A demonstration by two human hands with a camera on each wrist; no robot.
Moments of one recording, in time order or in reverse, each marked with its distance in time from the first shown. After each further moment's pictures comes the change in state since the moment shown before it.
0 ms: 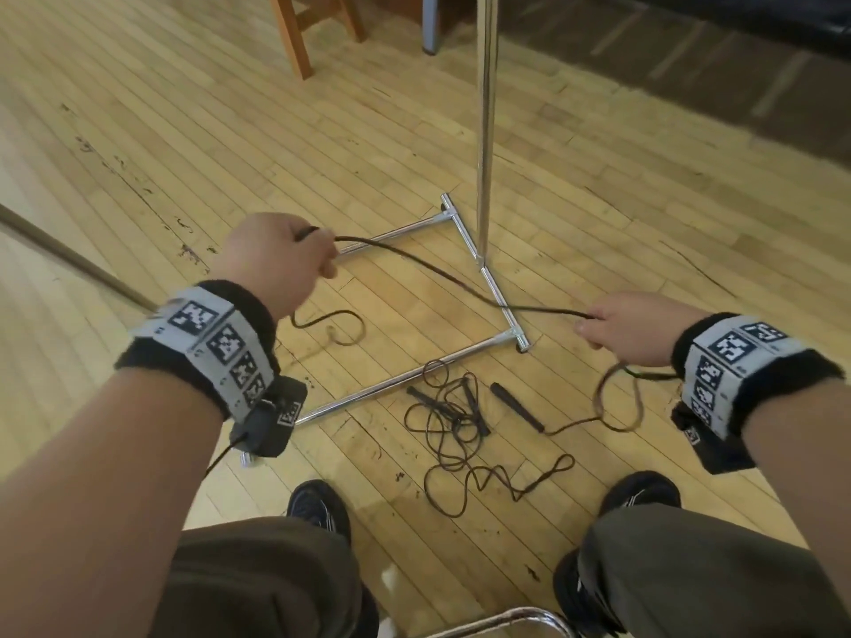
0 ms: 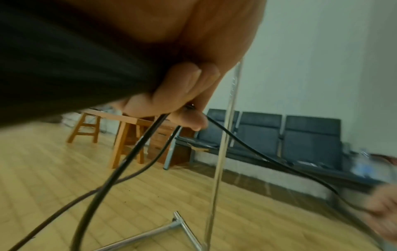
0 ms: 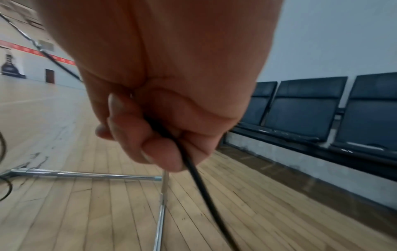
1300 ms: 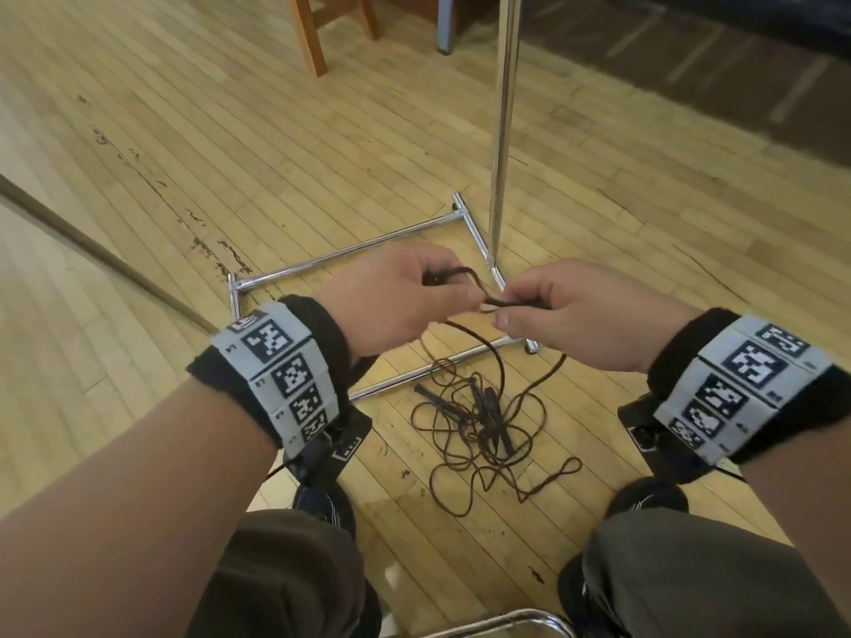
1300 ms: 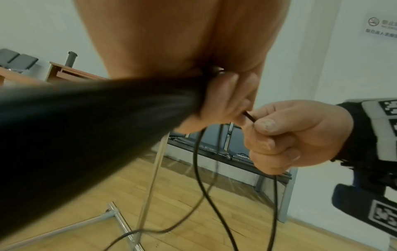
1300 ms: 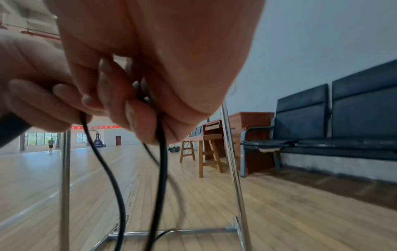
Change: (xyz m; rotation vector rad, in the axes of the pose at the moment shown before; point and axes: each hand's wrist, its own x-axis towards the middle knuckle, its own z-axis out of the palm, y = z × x) left_hand -0.043 0.038 0.028 -0.180 -0.567 0.315; right_hand -0.037 -0.080 -0.006 0.248 0.093 -0.479
